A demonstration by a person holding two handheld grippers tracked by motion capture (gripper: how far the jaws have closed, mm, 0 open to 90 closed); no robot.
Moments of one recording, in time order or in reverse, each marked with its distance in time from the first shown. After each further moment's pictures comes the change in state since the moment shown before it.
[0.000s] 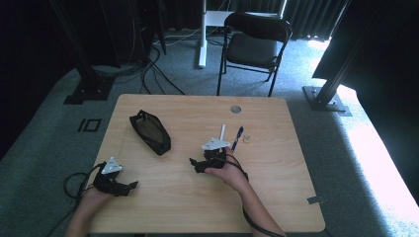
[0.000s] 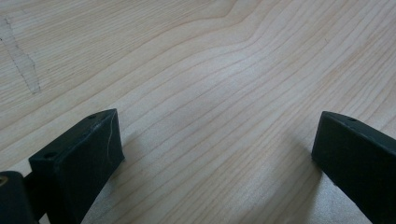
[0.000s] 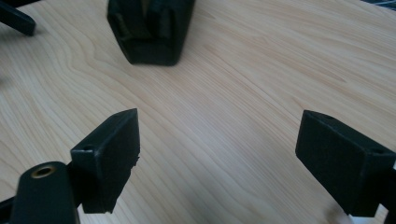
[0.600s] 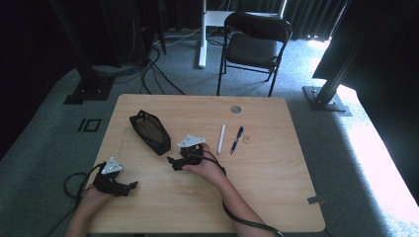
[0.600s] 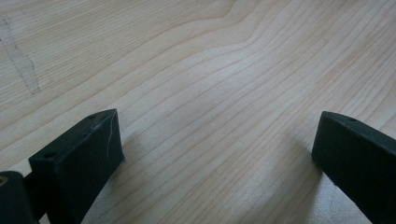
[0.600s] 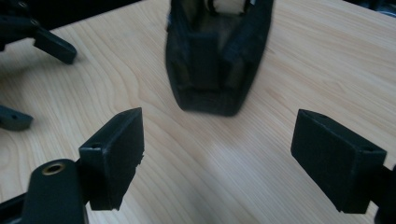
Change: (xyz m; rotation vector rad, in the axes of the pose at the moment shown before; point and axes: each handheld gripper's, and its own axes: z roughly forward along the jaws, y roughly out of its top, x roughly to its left) left arm 0.000 0.000 0.000 0.000 -0.001 0.004; right arm 0.040 0.034 0.048 -0.023 0.081 -0.049
